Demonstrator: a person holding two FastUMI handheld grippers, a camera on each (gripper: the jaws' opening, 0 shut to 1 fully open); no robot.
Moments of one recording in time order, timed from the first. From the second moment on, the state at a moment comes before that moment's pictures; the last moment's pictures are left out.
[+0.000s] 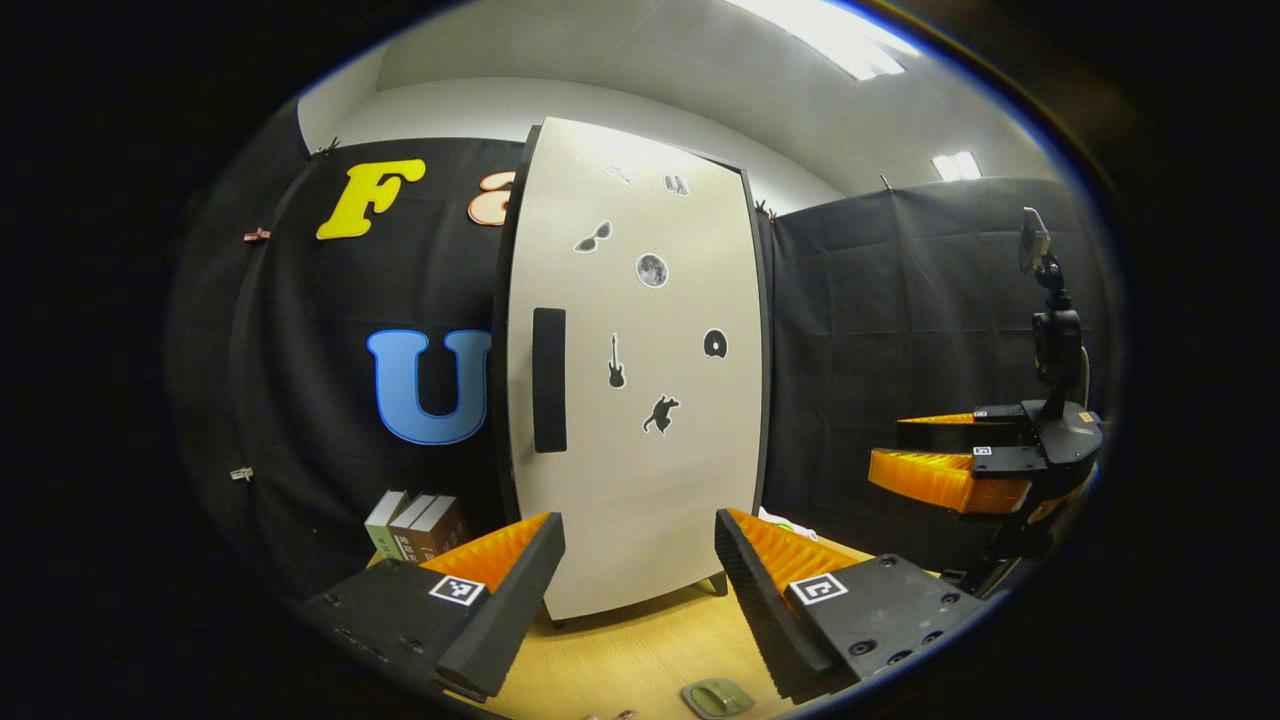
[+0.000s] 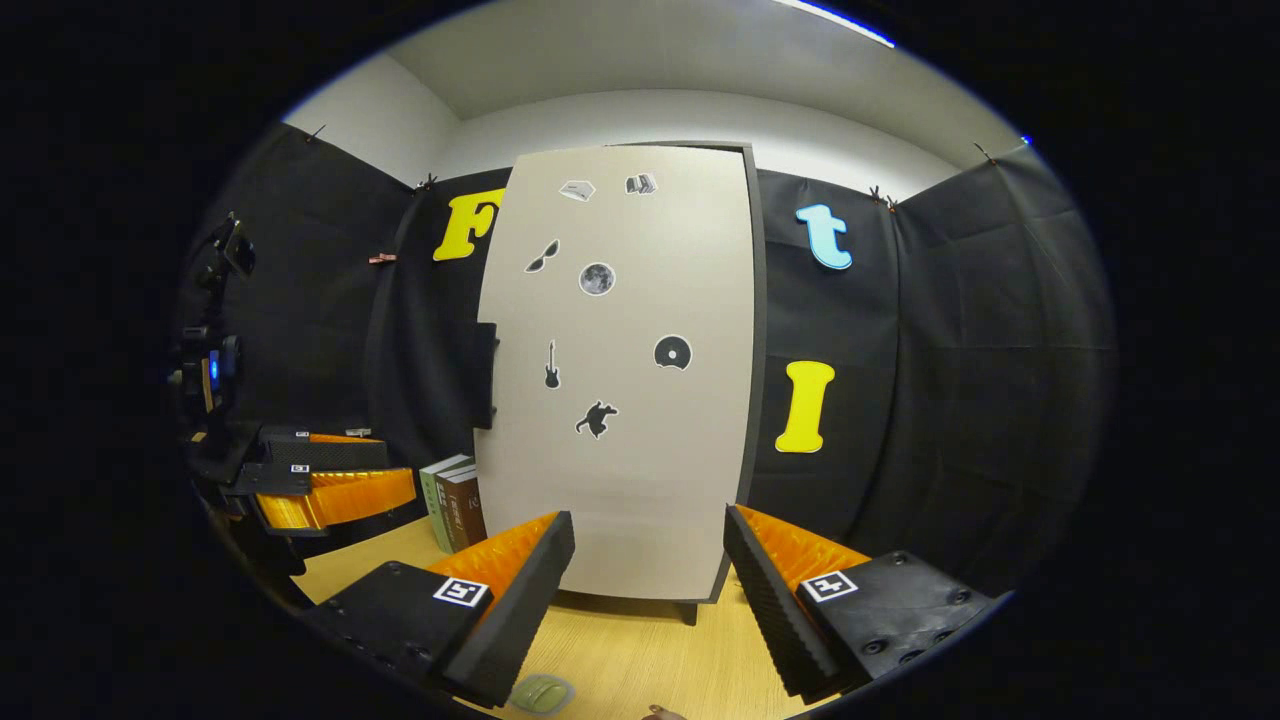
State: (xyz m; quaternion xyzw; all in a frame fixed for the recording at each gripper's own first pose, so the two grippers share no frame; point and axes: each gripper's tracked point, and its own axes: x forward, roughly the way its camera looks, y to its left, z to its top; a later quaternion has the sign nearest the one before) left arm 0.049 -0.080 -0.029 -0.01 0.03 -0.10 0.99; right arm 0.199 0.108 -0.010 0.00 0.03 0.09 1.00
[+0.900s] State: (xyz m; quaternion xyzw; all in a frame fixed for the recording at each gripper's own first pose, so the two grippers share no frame) left arm 0.048 -0.080 -0.031 -0.01 0.03 -0.10 0.99; right arm 0.196 0.104 -0.010 -0.01 0.02 0.08 1.00
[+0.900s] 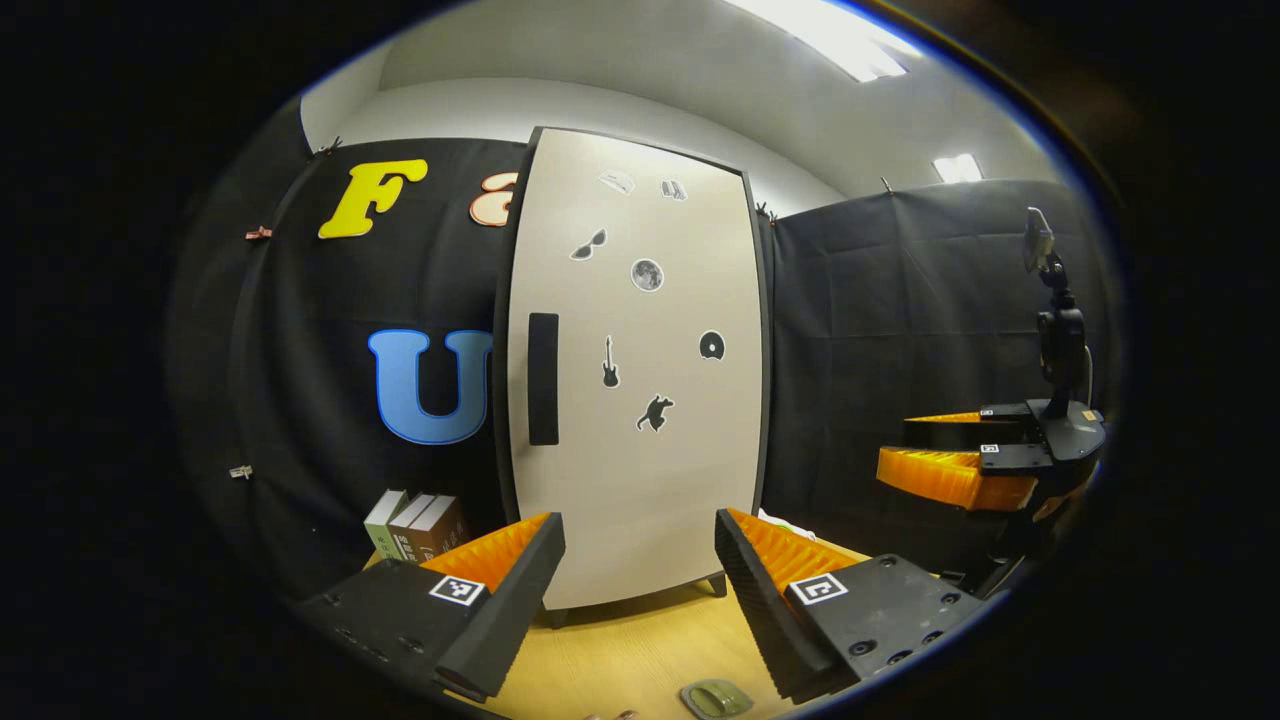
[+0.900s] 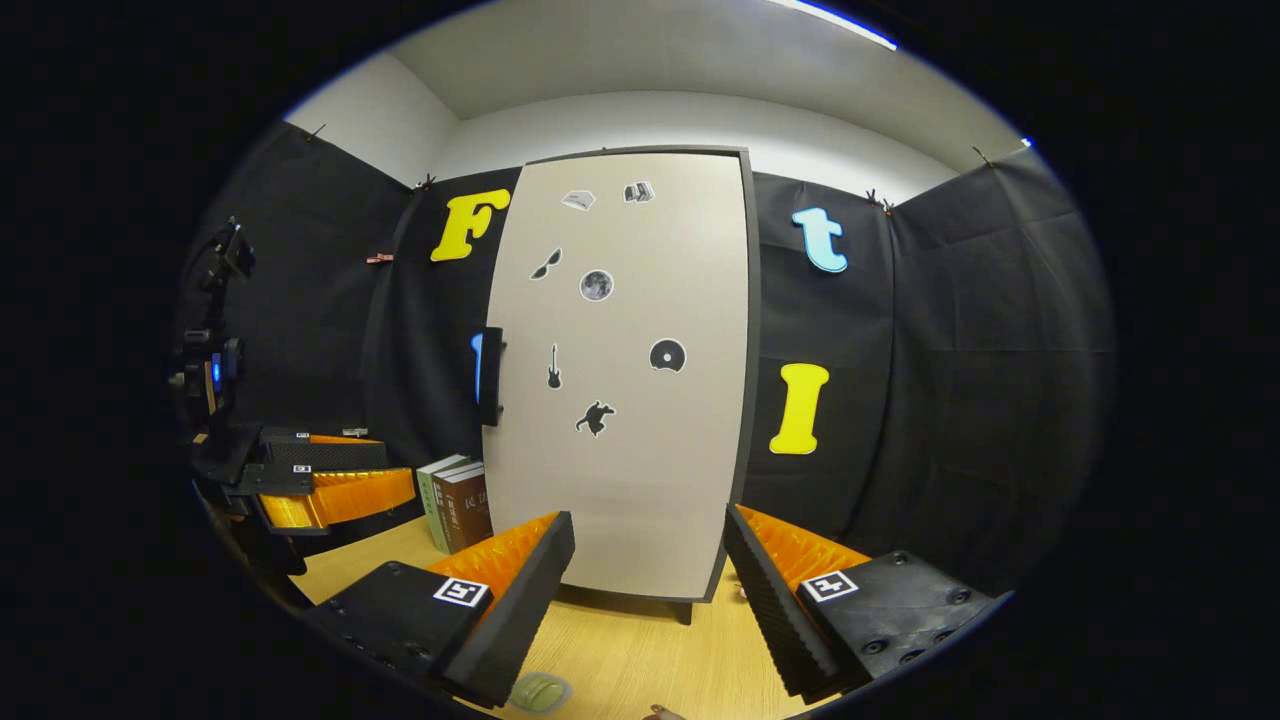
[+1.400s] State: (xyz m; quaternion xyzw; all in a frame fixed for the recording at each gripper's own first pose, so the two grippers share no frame) left arm 0.047 -0.079 -0.030 -0.01 0.03 -0.10 0.99; right arm 0.195 0.104 -0.010 -0.01 0.03 0.08 1.00
